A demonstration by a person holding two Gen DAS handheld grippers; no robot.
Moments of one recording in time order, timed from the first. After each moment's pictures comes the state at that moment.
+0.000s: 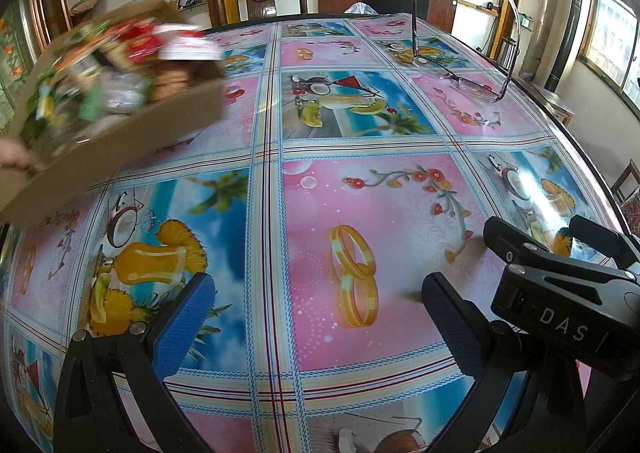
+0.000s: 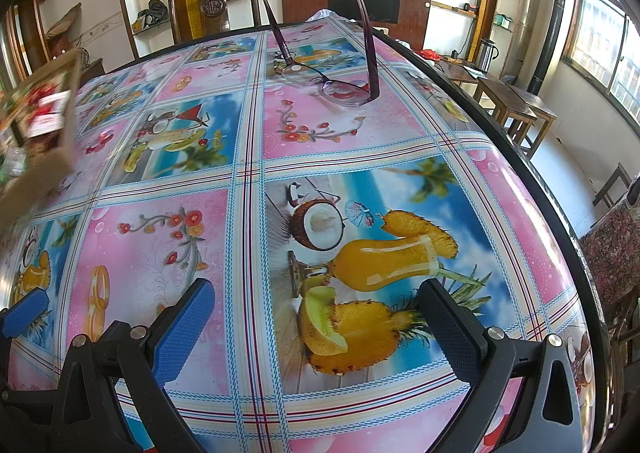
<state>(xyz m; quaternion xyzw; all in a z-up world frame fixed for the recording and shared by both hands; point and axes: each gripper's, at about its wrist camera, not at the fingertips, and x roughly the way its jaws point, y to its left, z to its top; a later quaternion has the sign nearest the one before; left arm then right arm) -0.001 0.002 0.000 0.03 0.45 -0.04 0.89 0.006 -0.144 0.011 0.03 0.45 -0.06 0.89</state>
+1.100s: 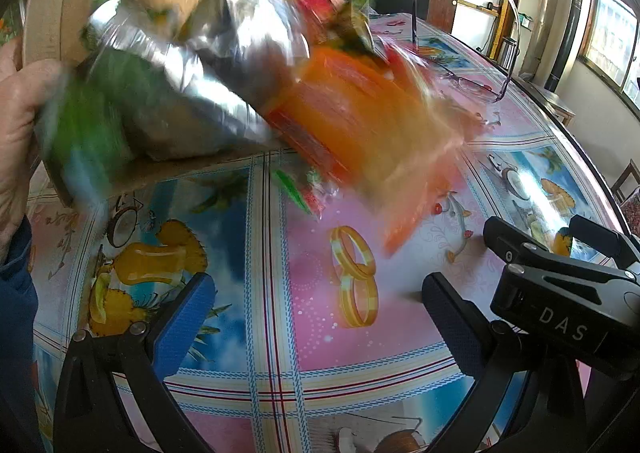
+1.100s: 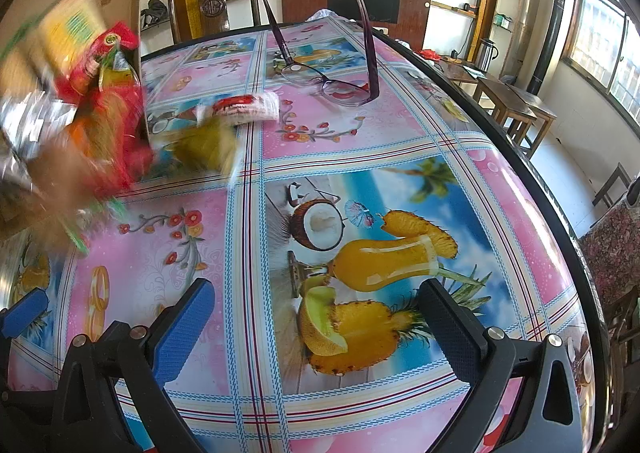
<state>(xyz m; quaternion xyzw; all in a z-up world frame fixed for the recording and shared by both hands) -0.005 -0.001 -0.001 0.03 0.45 -0.04 0.89 0.007 -0.143 0.011 0.03 0.45 -0.06 0.89</state>
